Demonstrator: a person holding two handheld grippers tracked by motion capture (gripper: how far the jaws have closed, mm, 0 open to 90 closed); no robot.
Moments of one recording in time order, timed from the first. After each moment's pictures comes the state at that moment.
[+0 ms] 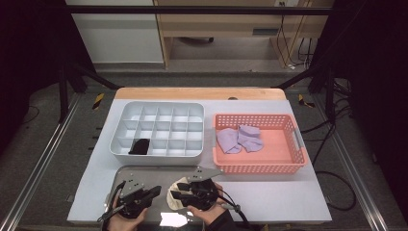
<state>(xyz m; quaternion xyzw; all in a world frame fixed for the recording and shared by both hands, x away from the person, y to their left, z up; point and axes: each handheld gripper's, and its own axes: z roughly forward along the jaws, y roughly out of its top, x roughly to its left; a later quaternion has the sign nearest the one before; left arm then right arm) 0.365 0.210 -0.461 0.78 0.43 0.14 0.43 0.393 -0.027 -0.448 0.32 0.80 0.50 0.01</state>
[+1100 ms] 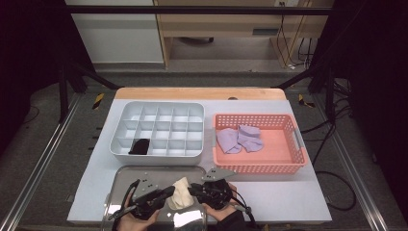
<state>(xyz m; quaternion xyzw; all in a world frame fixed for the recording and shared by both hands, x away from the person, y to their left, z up) 0.361 0.168 -0.444 0.81 0.37 0.13 0.43 0.393 -0.057 -0.457 0.35 0.81 0.46 0.05</state>
